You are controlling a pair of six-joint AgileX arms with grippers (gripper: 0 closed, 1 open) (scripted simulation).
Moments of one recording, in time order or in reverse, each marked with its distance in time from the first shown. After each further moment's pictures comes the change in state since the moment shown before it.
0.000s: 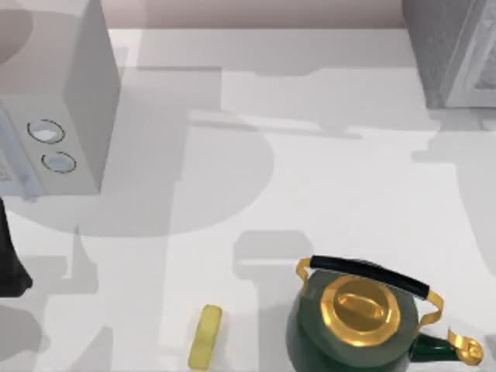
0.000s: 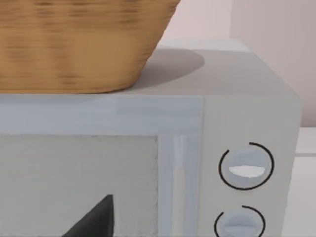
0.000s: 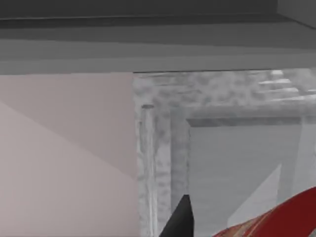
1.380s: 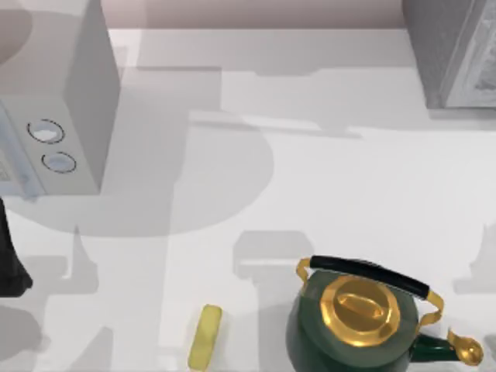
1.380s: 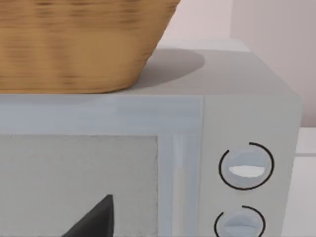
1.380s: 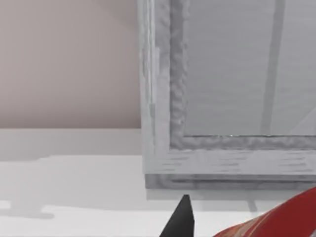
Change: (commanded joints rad) left arm 0.000 0.000 0.000 0.000 0.000 0.000; right arm -0.097 -0.869 -1.144 0.280 -0.146 -0.022
